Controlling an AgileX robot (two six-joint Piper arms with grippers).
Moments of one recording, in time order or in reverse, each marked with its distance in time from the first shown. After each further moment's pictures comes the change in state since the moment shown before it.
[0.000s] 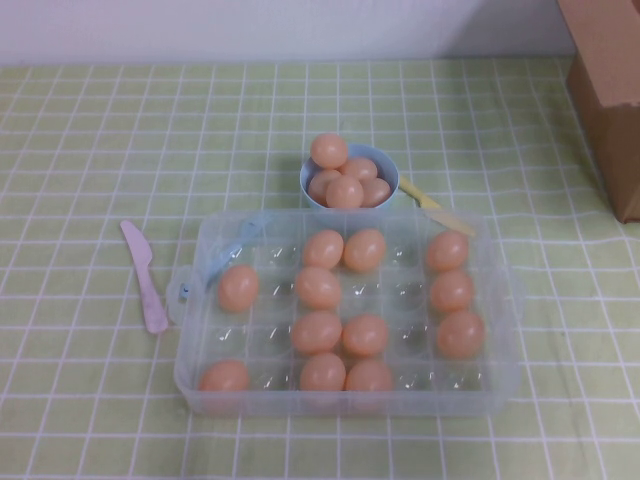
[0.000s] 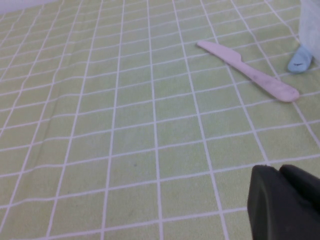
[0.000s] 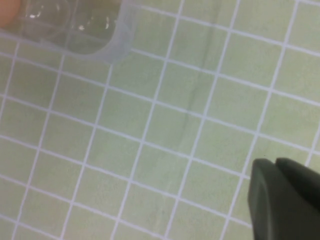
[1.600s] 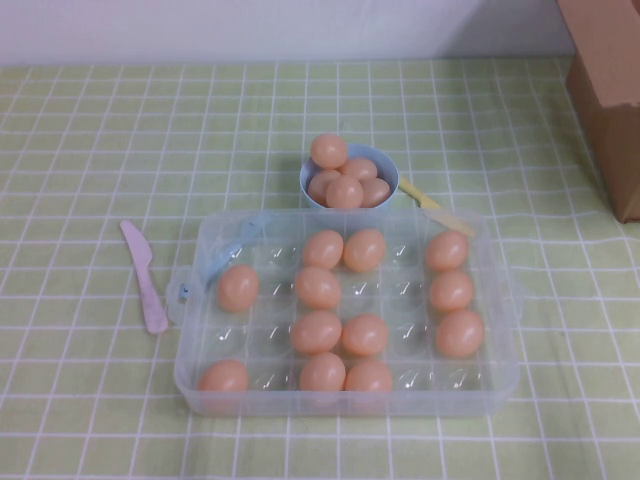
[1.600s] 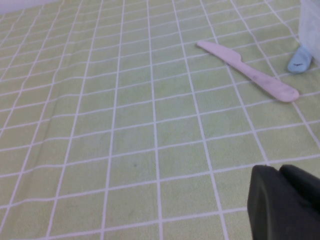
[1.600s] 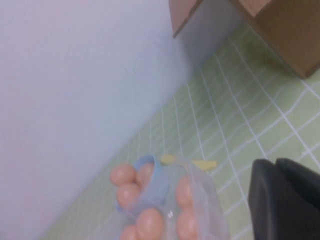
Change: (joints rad) right arm -0.055 -1.019 0.837 0.712 -0.862 0.217; left arm 0.000 0.000 0.000 0.000 0.000 0.000
